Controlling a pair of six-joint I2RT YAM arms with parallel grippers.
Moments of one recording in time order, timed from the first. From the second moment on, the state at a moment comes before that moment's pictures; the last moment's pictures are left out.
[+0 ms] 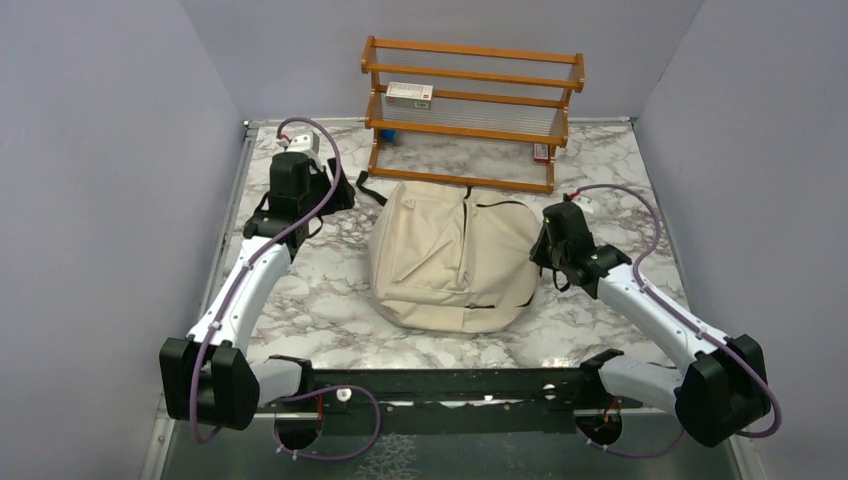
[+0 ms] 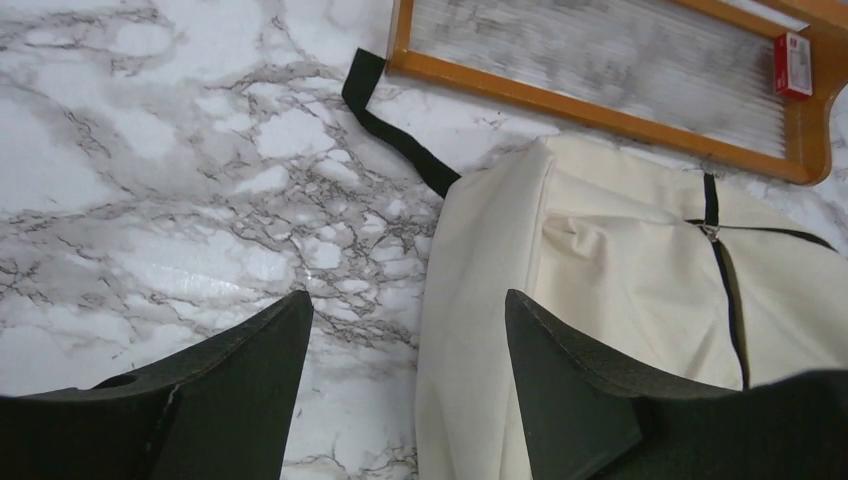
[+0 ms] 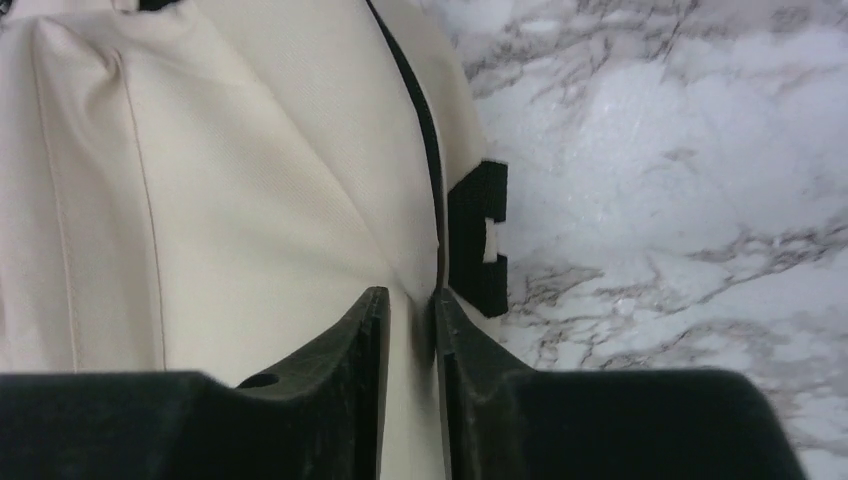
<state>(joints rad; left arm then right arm) -0.16 1.21 0.98 -0.29 0.05 -0.34 0.42 1.11 0.70 -0.40 0.29 0.65</state>
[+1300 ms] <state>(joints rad) -0.19 0.98 0.89 -0.17 -0.06 -0.26 0.42 0.93 0.97 -0.40 0.21 0.27</state>
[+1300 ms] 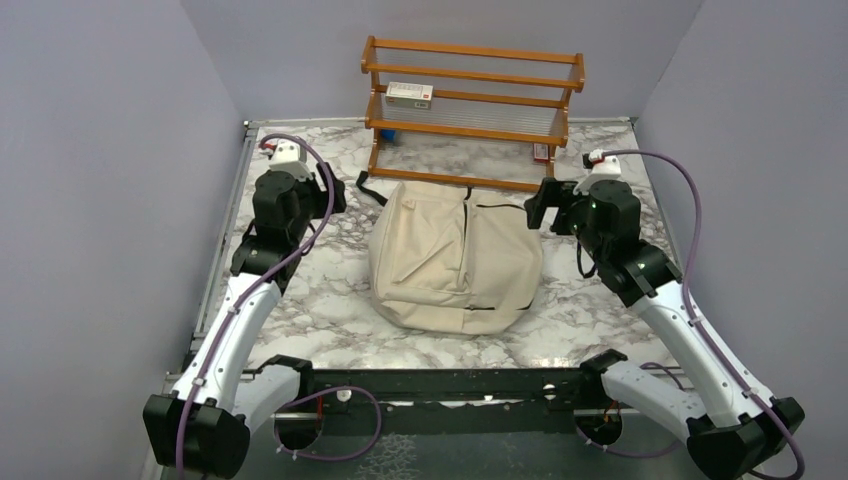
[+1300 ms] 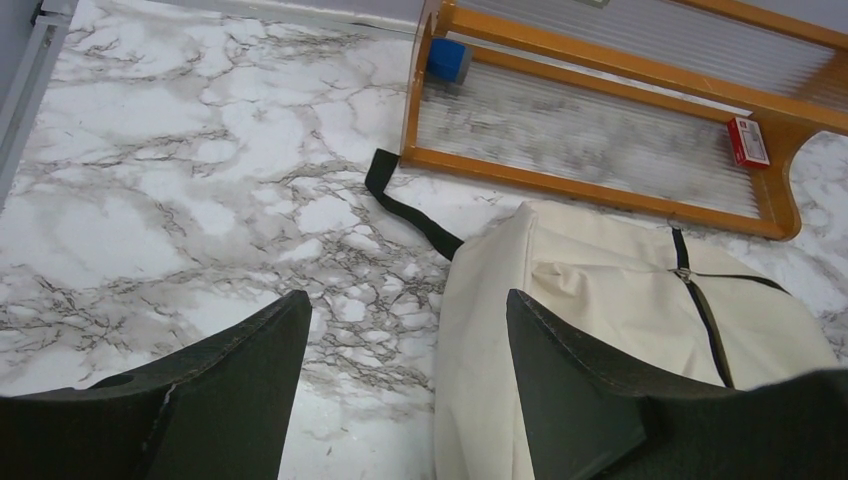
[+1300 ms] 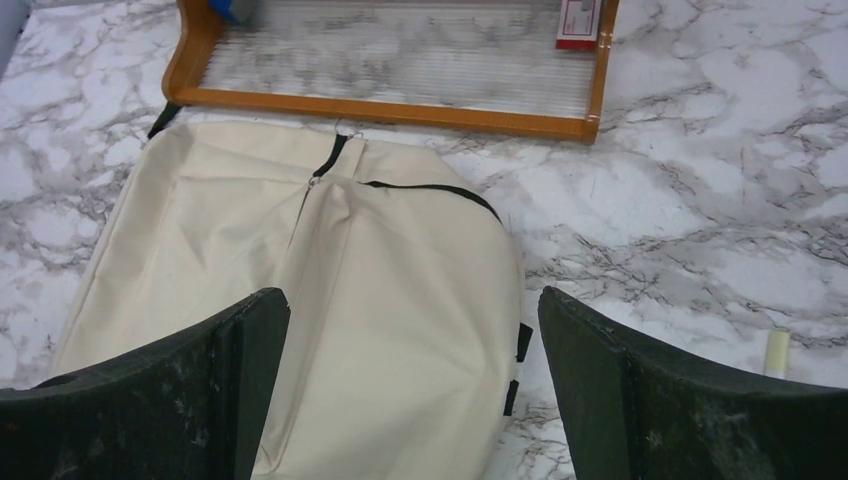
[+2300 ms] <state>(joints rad) -0.21 0.94 0.81 -0.16 -0.11 -0.26 0.42 0.80 0.86 -0.35 0.36 0.33</state>
